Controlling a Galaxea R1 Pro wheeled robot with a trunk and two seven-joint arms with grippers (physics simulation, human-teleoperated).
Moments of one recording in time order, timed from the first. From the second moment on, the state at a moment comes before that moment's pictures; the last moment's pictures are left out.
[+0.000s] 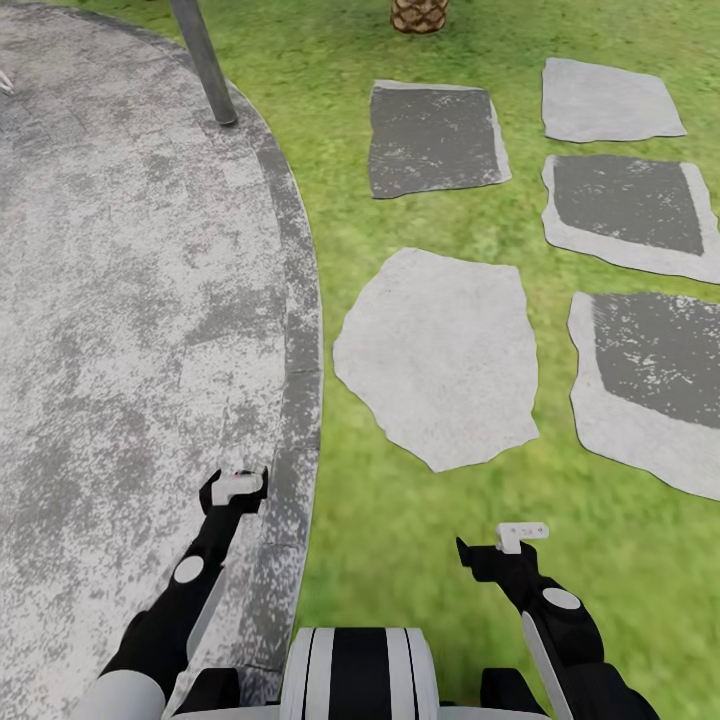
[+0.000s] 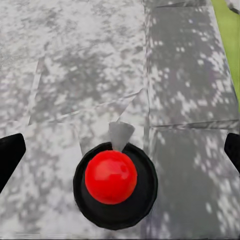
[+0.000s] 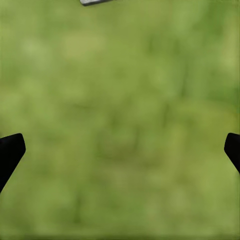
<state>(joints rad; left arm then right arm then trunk) -0.50 0.00 0.03 -0.88 -0.01 -0.28 0.01 -0.19 0.00 0.01 -1.50 0.01 0.56 0.01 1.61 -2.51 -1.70</state>
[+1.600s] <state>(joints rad) -0.50 0.00 0.03 -0.84 -0.01 -0.31 0.01 -0.19 0.00 0.01 -1.50 0.01 0.56 0.01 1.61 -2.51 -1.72</state>
